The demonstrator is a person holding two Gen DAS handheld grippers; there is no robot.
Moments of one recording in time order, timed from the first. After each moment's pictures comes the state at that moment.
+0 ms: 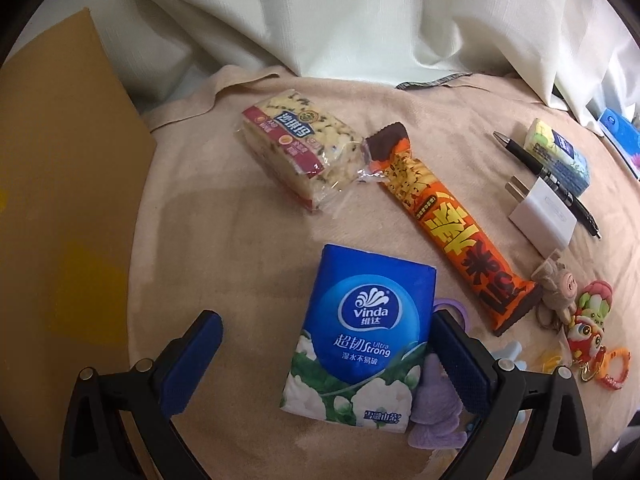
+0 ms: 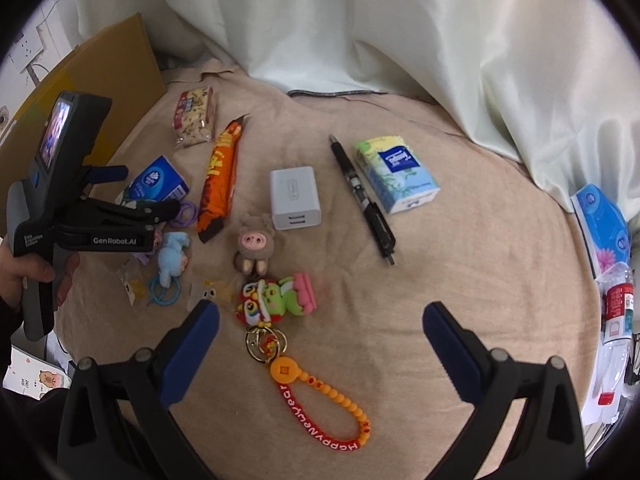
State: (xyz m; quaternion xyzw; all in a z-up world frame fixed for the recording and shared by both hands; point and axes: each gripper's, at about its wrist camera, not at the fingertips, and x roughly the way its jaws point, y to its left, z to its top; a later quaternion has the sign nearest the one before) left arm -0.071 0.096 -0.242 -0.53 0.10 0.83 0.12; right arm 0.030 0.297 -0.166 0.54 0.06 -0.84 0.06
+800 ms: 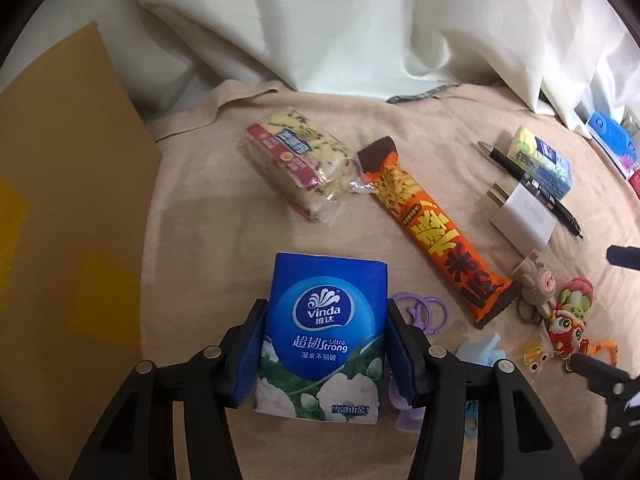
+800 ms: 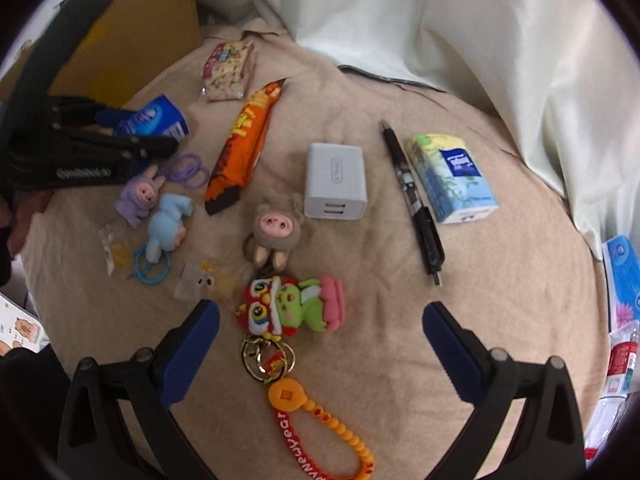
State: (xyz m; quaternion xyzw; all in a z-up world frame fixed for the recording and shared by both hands) left arm -0.061 0.091 -0.223 -0.53 0.10 0.83 0.13; right arm 0.020 0.274 -0.207 0.54 0.15 -0.82 0.13
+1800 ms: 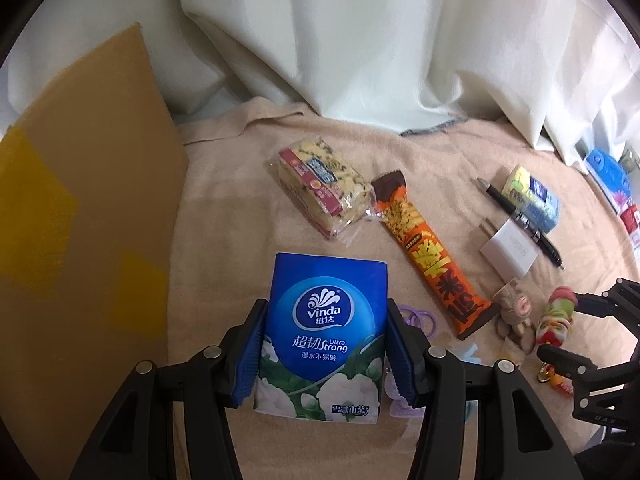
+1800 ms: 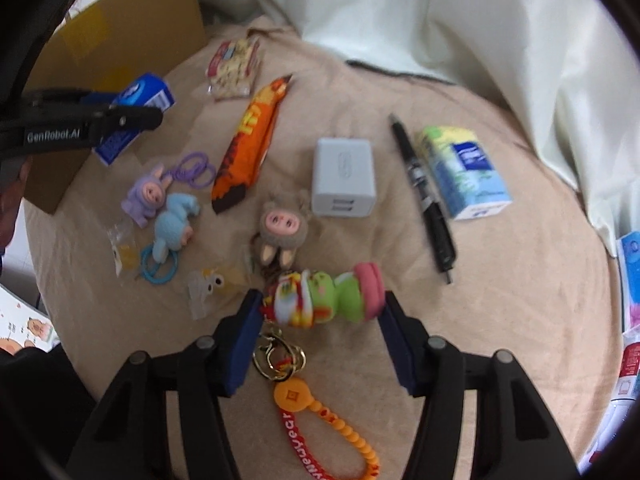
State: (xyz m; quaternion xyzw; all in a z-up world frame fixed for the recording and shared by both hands) left arm -0.056 0.075 -0.194 -0.52 0.05 0.84 0.11; right arm 0.024 0.285 -0.205 0.54 0.12 -0.82 0.16
